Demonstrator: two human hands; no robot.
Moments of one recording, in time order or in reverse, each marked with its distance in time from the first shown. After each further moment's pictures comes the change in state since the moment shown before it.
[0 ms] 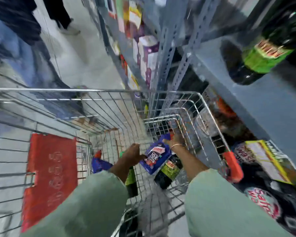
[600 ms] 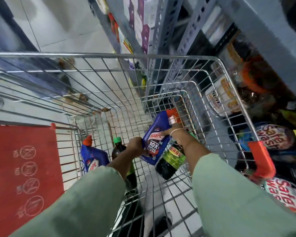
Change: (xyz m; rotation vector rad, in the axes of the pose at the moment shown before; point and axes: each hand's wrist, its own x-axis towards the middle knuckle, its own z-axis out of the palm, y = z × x) left_hand 0.059 -0.025 0.062 -0.174 -0.161 -0.146; right_hand 0.062 0.040 0.038 0.171 -0.228 0.178
